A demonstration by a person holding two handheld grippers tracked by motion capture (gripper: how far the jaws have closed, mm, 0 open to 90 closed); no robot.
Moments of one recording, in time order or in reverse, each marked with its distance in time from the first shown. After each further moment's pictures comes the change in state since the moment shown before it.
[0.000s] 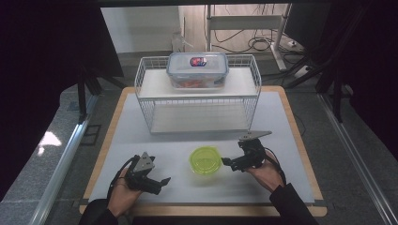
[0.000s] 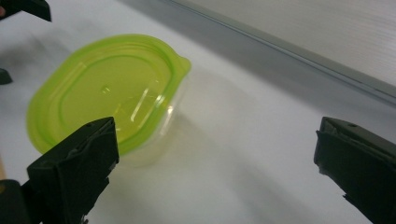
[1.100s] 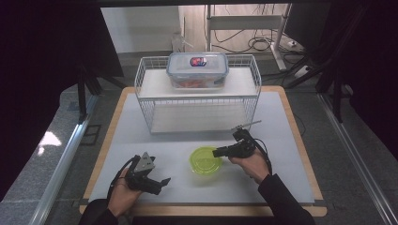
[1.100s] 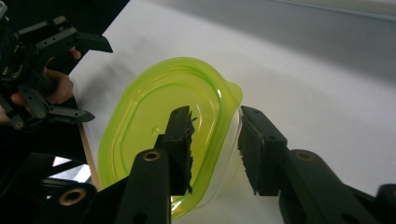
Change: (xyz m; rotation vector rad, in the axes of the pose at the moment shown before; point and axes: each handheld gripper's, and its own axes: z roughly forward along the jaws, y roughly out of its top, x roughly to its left) left arm 0.000 0.000 0.001 0.008 0.000 0.004; right arm -0.015 0.021 0.033 0.119 0.277 0.264
